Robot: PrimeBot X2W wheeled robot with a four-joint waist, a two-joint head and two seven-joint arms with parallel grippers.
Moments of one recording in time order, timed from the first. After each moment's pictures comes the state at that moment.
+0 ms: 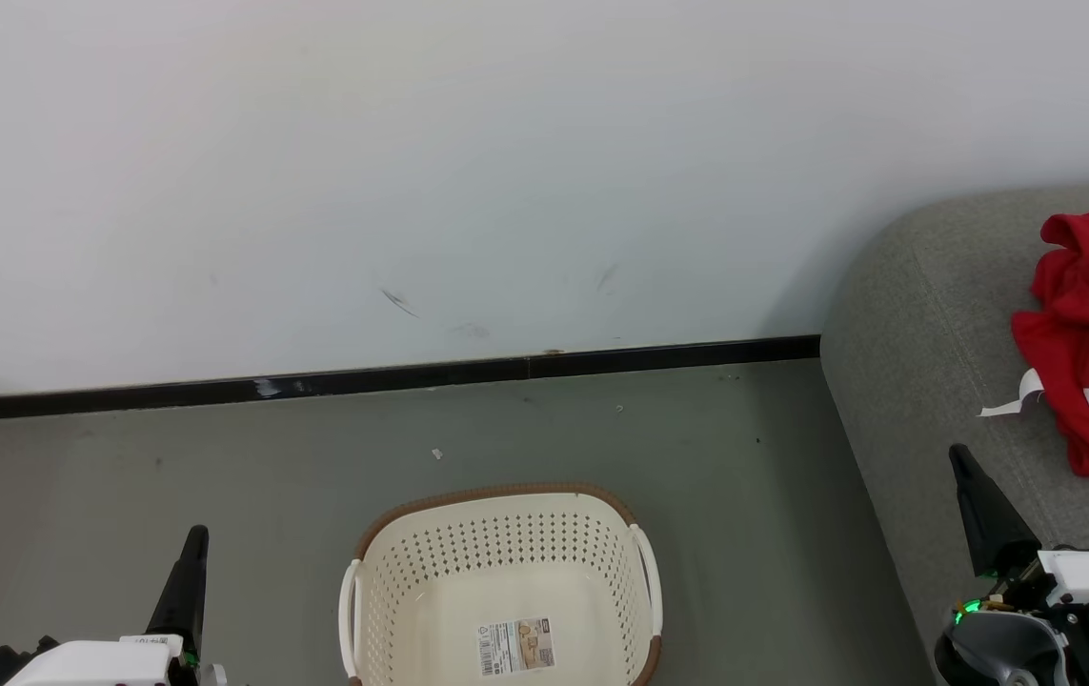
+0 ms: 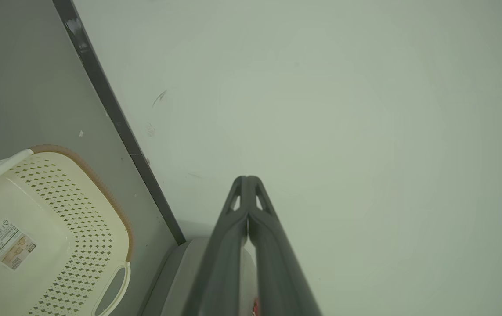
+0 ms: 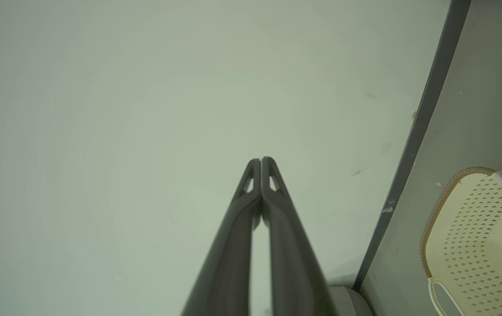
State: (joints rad) left arm -0.06 0.04 0.07 0.28 -1.61 -0.12 0.10; right arm -0.12 -0.03 -0.18 0.31 1.59 0.13 0.15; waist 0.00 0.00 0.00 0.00
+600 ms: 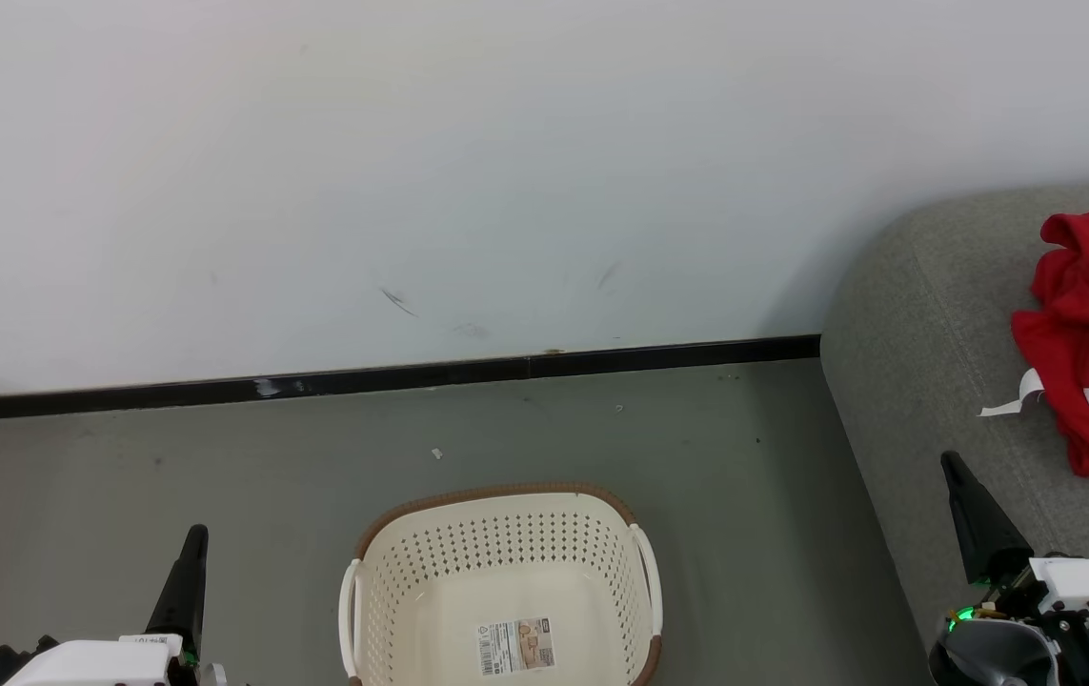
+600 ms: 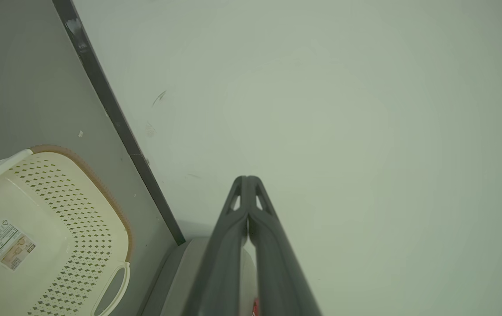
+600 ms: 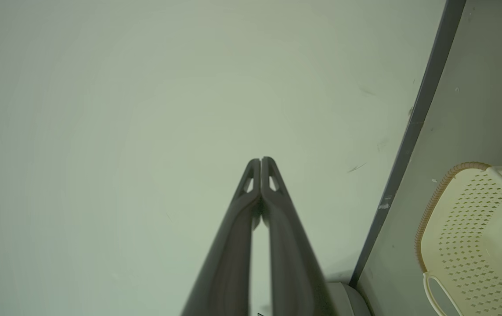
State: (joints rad) left arm -0.06 0.04 0.07 0.28 -1.61 -0.12 0.10; right arm -0.11 -0.03 -0.16 0.29 1.59 0.13 0.14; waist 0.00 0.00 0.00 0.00
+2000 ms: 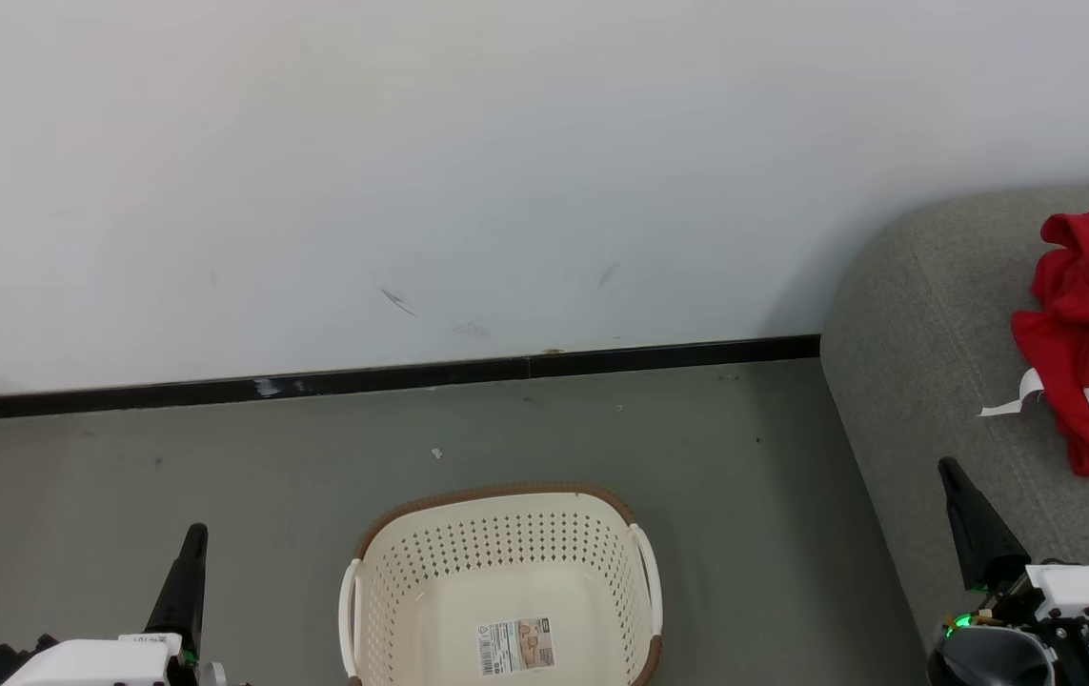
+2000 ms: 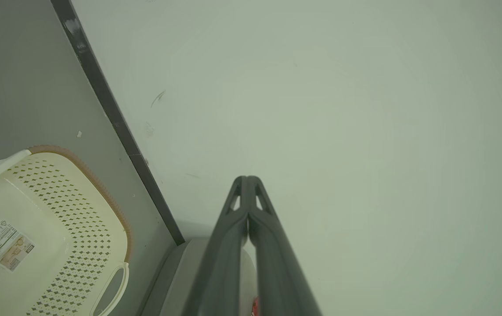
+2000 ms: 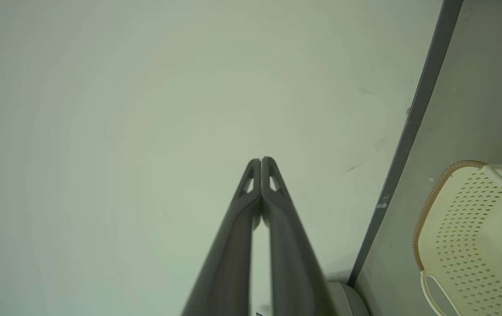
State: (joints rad) left arm -0.06 0.04 0.07 0.28 -1.61 -0.12 0.10; right arm -0.09 -0.03 -0.14 0.28 1.59 0.13 0.13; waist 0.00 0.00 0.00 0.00
